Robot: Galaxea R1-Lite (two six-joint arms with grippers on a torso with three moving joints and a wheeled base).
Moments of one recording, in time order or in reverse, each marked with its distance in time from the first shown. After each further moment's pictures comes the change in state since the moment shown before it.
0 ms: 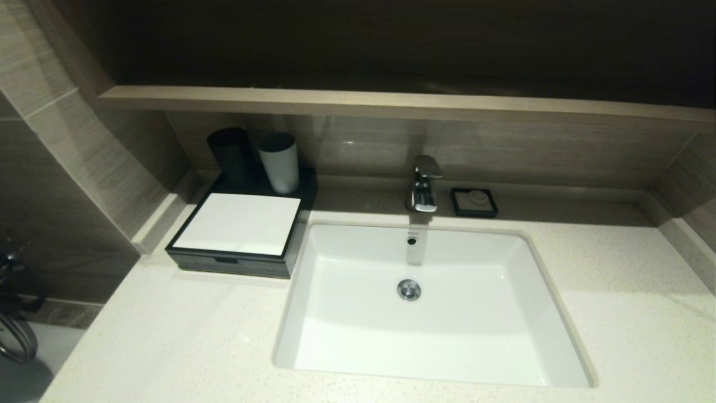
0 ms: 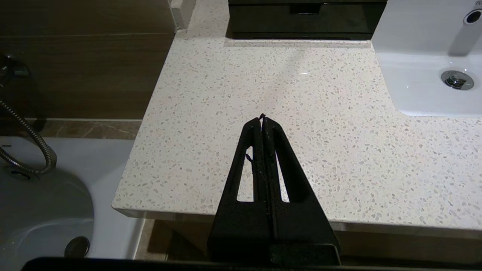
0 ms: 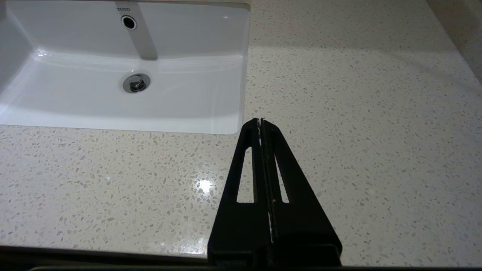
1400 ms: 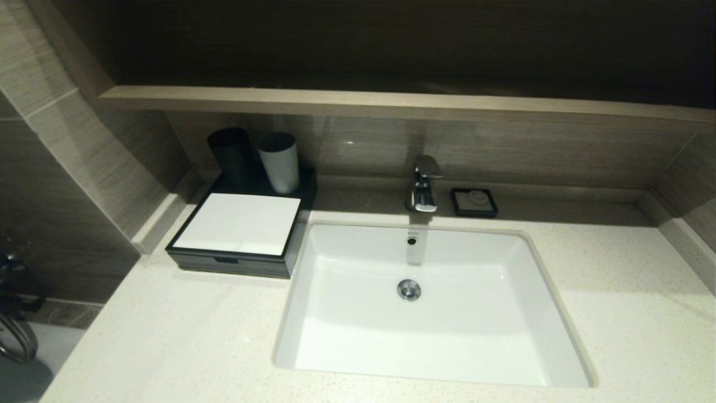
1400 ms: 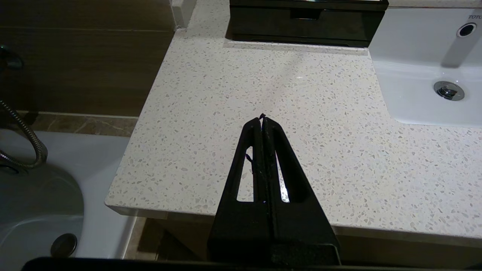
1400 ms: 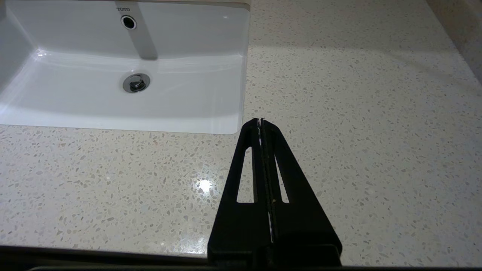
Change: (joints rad) left arm 0.000 -0.005 0.000 -0.005 0.004 -0.046; right arm 0.000 0.000 0.000 0.000 0.000 0.000
